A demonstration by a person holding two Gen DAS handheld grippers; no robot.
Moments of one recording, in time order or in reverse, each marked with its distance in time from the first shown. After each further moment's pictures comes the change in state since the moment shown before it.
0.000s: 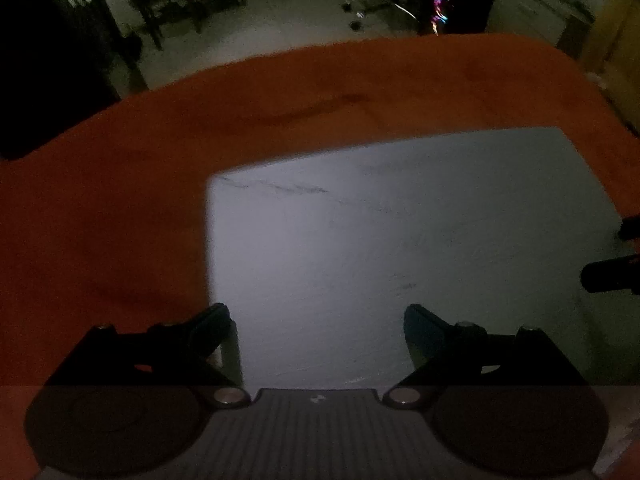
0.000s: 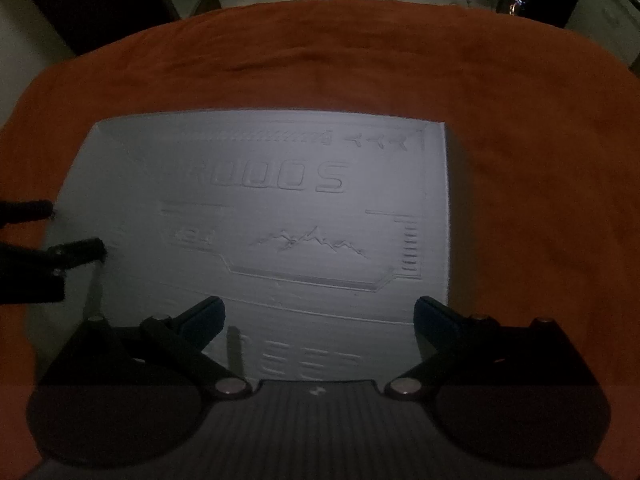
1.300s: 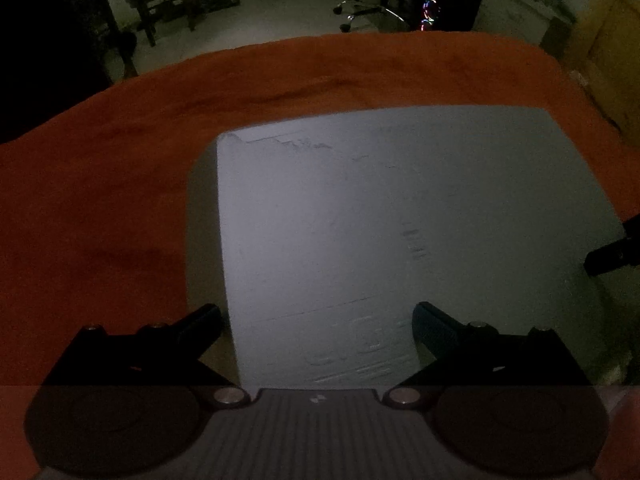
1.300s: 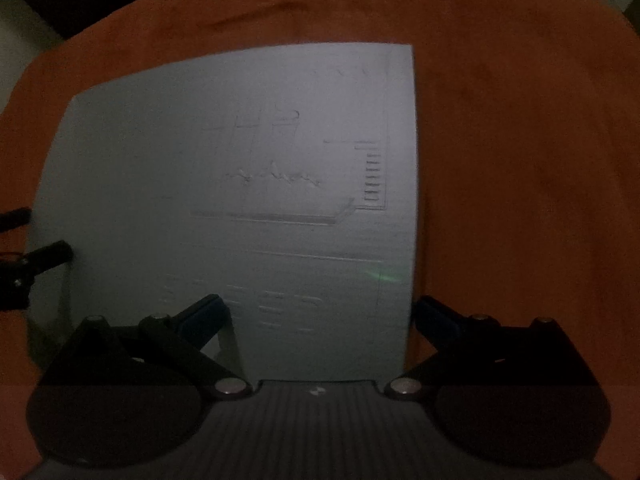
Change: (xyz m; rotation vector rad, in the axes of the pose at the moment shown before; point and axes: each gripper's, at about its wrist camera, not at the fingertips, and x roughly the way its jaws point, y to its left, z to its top) left arm -0.033 -0.015 -0.060 -0.010 0.001 -0.068; right arm 0.009 -0.022 -0.033 0.057 0.103 0.023
